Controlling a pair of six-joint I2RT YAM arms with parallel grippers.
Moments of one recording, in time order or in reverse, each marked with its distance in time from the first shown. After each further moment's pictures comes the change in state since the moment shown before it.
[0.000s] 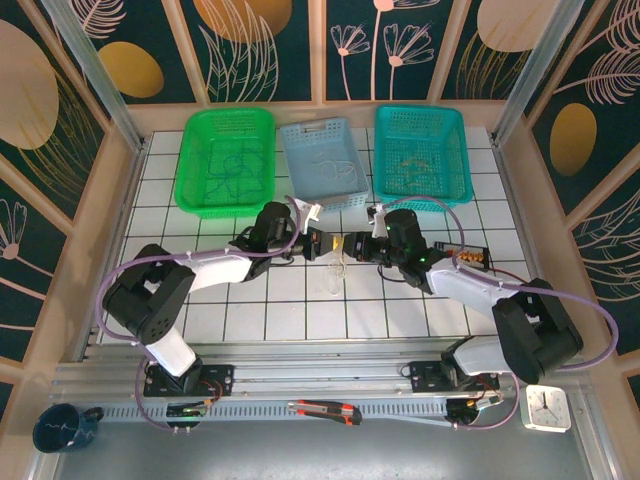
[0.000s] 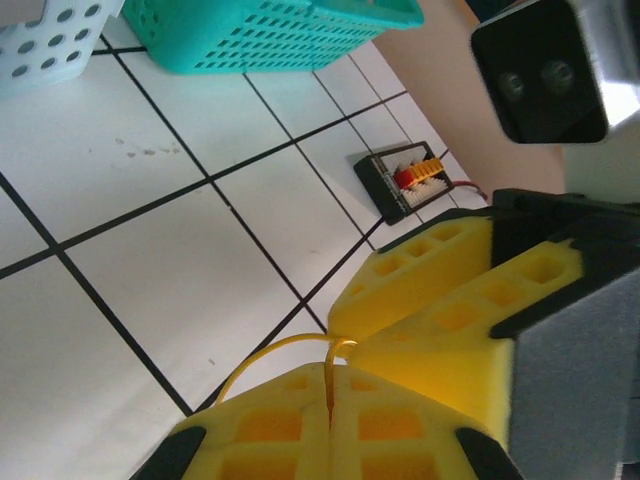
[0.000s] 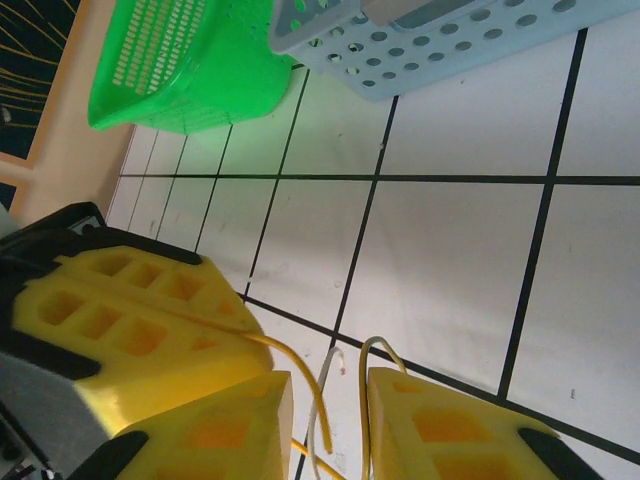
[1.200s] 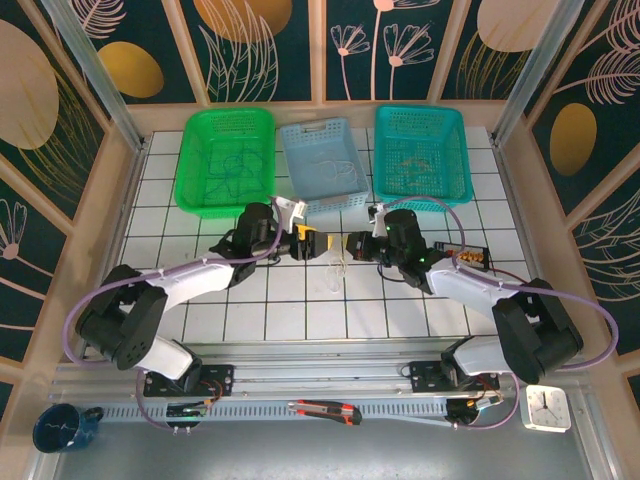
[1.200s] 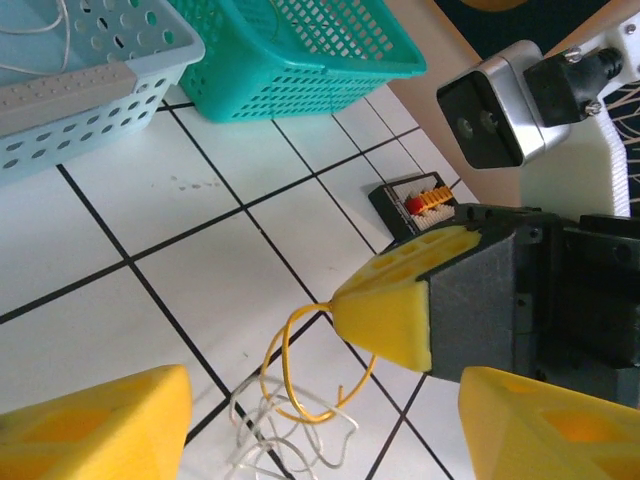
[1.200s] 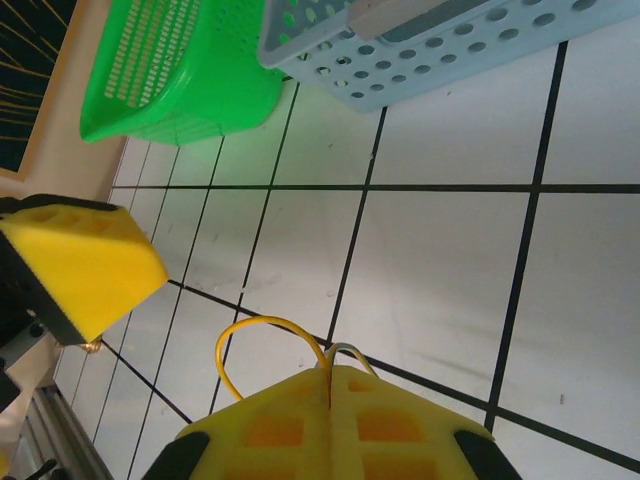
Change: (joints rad) left arm 0.040 -0.159 -0.077 -0.056 -0.051 0.042; right arm 0.004 -0.001 0.000 0.000 0.026 0.004
